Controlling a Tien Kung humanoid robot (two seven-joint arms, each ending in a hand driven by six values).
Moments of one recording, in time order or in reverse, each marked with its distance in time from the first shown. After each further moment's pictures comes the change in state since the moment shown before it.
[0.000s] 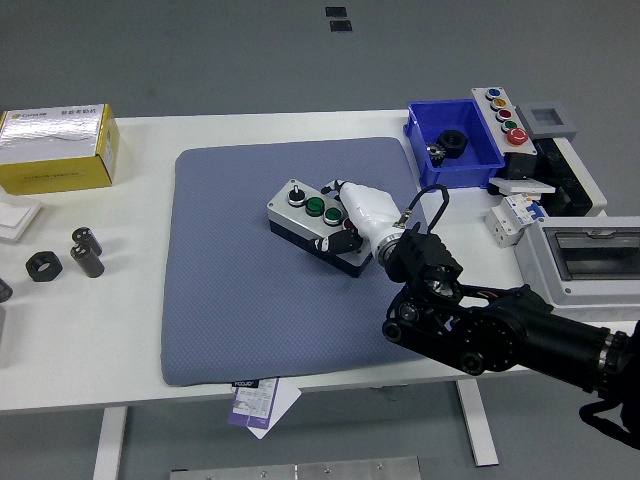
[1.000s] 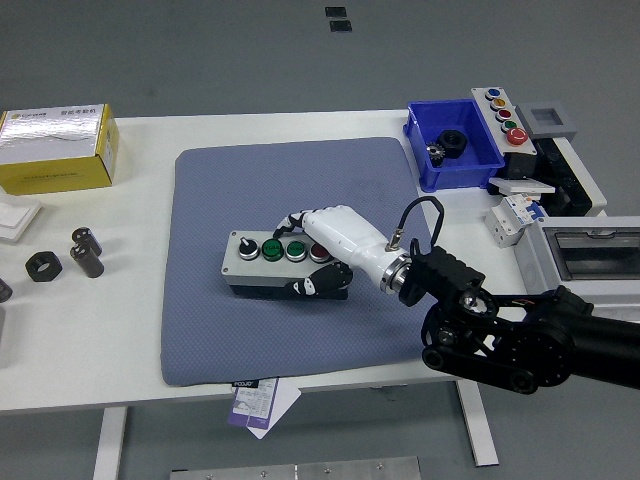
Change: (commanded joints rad) left arm -0.001 -0.014 0.019 0.002 -0.014 0.000 0.000; right arm 0.036 -0.162 -0.234 0.169 0.017 0.013 0.381
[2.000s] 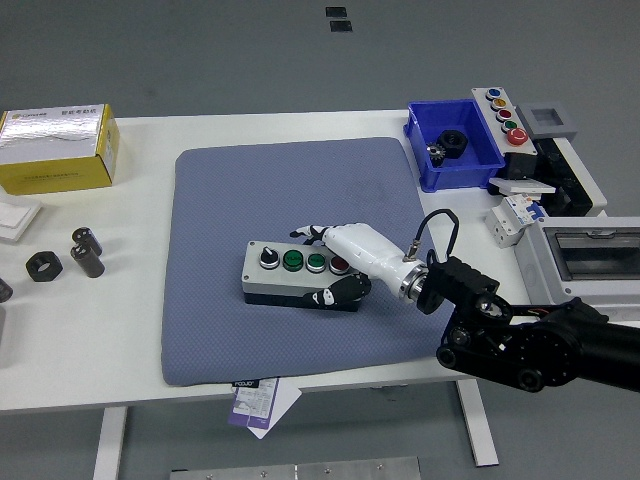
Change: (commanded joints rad) left arm 0.000 -0.002 0.012 0.001 -0.003 -0.001 0.002; right arm -0.016 -0.028 -0.008 -0.060 0.156 0.022 0.113
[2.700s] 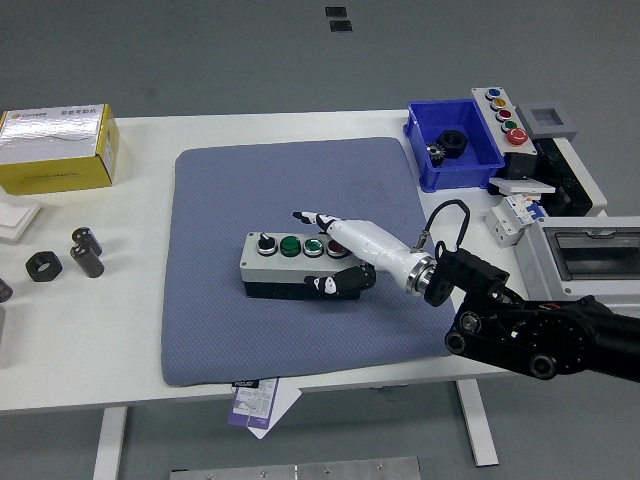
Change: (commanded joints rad) left arm 0.001 0.000 0.002 0.000 -0.001 -0.001 -0.001; right arm 0.017 -0.040 0.021 0.044 0.135 0.056 0.046
